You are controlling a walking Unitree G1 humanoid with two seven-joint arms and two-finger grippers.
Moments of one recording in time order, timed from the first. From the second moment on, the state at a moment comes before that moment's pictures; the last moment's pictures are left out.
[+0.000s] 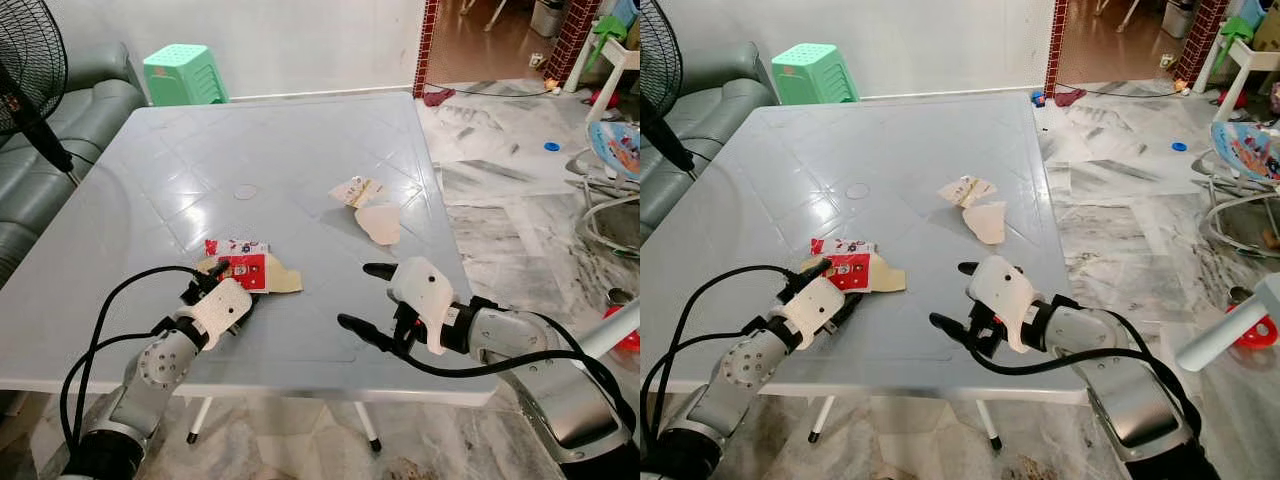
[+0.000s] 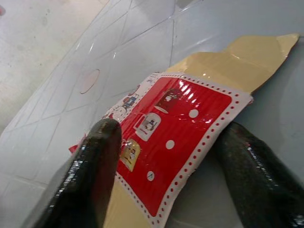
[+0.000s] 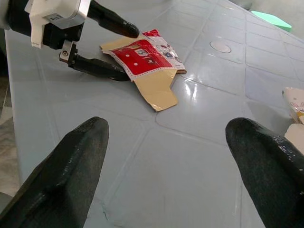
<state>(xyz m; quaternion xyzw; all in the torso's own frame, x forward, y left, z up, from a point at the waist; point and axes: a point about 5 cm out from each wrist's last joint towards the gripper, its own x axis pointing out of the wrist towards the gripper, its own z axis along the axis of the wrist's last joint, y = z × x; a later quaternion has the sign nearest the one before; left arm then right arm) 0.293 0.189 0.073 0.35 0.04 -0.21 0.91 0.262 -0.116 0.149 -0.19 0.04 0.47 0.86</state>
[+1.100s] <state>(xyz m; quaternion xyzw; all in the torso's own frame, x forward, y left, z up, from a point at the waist) 0.301 0.193 0.075 0.34 0.02 -0.16 0.93 0.256 -0.117 0.149 -0.19 0.06 0.49 0.85</state>
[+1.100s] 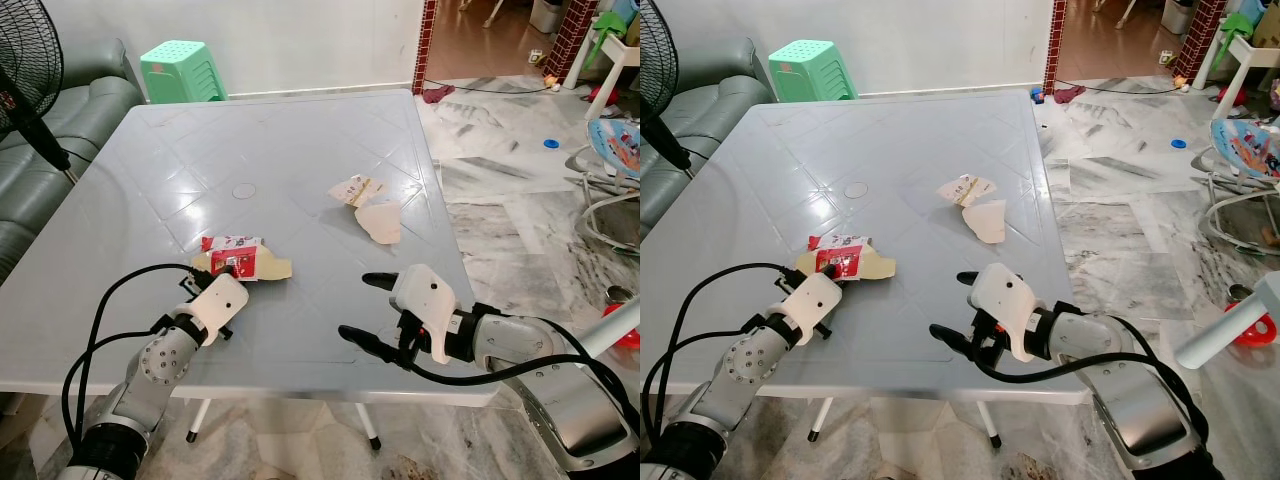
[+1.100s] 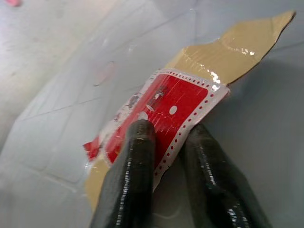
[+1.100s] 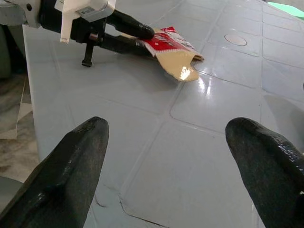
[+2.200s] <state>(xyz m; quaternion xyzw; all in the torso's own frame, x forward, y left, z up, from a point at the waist) 0.254 0.154 0.131 0.09 -0.10 0.00 0.99 0.356 -0.110 0.162 -0.17 -0.05 0.22 0.96</state>
